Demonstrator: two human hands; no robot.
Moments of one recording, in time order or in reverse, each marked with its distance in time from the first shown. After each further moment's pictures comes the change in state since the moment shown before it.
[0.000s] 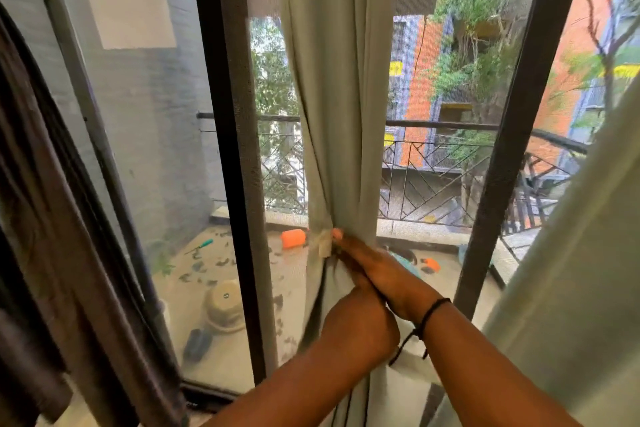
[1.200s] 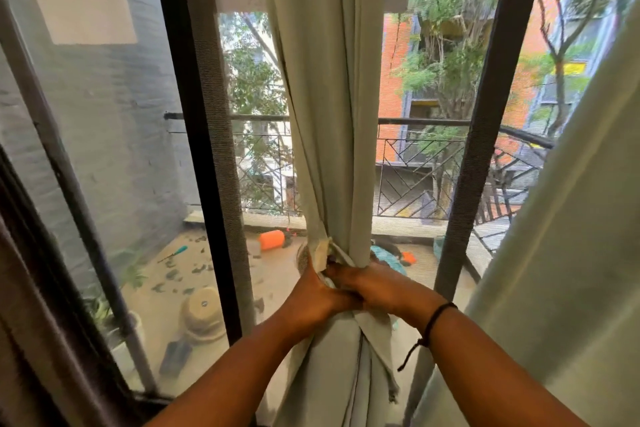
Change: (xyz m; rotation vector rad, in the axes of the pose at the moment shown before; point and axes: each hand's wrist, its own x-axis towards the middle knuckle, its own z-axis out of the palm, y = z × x) left_hand 0.017 -0.045 -0.026 -0.894 0.068 0.181; right_hand -0.014 0.001 -0.011 -0.452 0.066 0.190
